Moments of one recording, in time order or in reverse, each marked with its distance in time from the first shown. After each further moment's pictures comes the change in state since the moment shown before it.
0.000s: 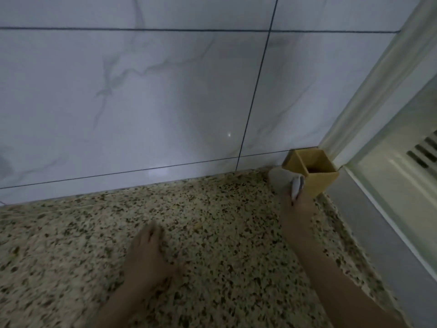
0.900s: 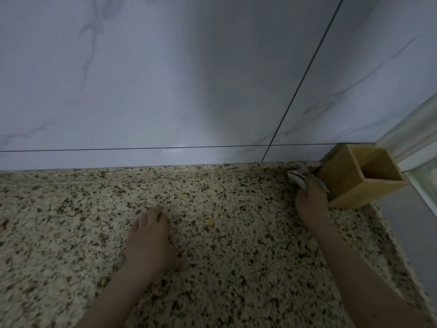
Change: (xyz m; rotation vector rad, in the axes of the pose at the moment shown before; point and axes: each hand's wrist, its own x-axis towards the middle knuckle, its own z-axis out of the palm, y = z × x) left_hand 0.025 0.016 -0.012 0.204 -0.042 -0.036; right_hand 0.053 0.069 0.068 -0.321 -0.444 -0.025
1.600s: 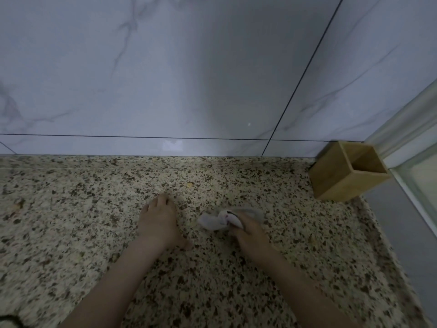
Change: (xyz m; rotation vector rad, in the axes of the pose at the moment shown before) left_hand -0.005 0.001 -0.004 -0.016 -0.033 0.017; right_hand -0.127 -0.077 0.042 0.464 -0.632 -0.074
